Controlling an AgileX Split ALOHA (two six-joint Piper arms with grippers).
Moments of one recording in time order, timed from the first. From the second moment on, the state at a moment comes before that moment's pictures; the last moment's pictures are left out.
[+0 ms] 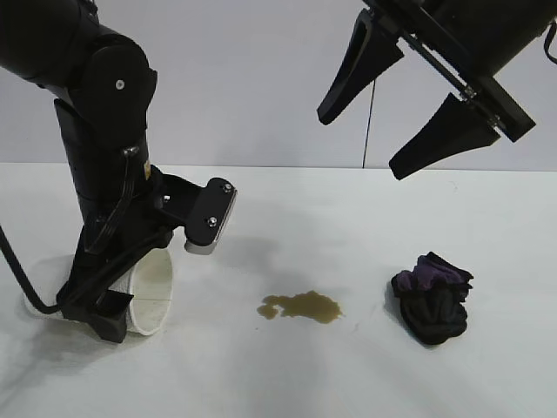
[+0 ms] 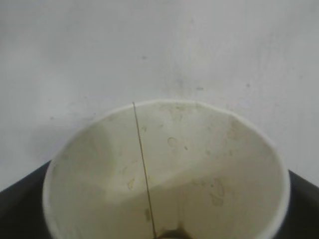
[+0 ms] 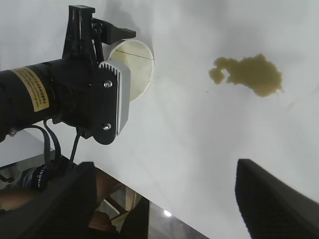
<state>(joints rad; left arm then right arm) -0.60 2.01 -1.21 0.20 0.75 1.04 0.23 1.61 -1.21 0.69 1.01 -0.14</state>
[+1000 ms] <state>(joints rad) -0.58 1.89 -1.22 0.02 0.61 1.12 0.23 1.61 -1.21 0.68 0.98 -0.15</state>
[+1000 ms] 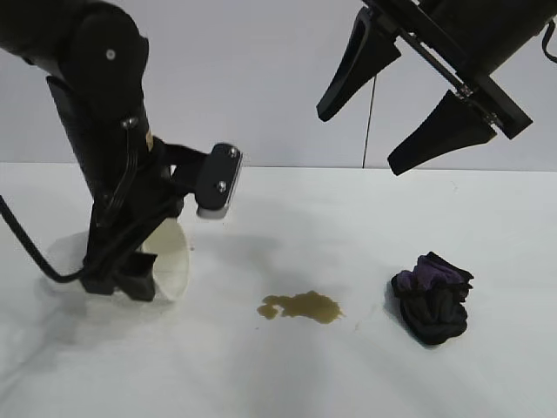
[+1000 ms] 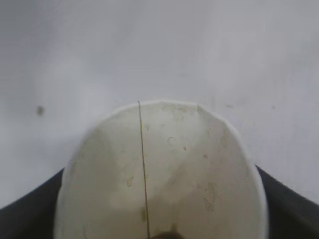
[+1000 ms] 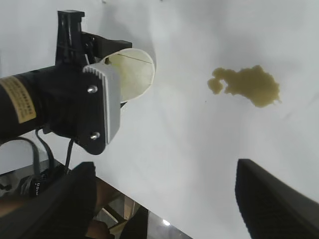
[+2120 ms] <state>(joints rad) 0.01 1.73 -0.97 -1.61 1.02 2.35 0.23 1.61 -1.21 0.66 0.98 -0.15</state>
